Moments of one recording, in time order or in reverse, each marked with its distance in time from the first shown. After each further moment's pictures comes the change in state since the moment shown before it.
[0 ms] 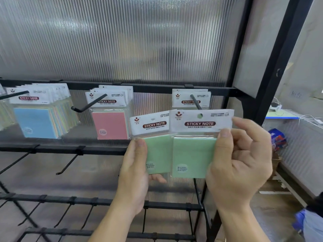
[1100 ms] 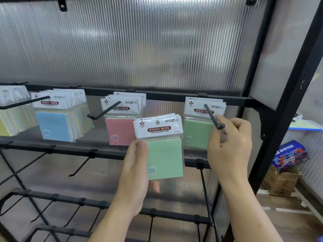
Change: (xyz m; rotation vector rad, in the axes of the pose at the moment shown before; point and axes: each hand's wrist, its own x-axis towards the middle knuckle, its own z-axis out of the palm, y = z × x) left_hand 0.011 0.011 -0.013 0.097 0.072 0.003; right_hand 0.022 0.059 0.024 -0.415 -0.340 0.210
